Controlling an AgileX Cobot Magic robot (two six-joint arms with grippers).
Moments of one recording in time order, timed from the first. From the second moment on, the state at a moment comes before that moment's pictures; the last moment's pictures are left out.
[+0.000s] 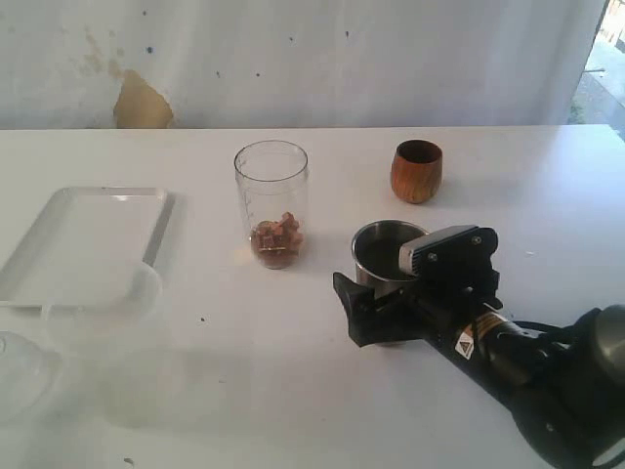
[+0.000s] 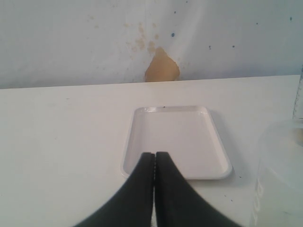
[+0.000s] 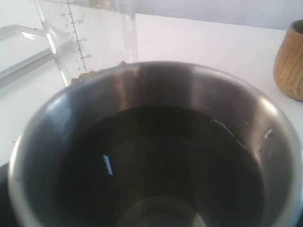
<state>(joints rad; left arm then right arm) -0.02 0.00 0.00 -0.01 0.23 0.05 0.41 1.93 -0.43 0.01 -1.16 0.07</state>
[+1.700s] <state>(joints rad) -0.02 0.00 0.00 -0.01 0.23 0.05 0.41 1.78 -0.66 -0.03 -0.74 -0.06</state>
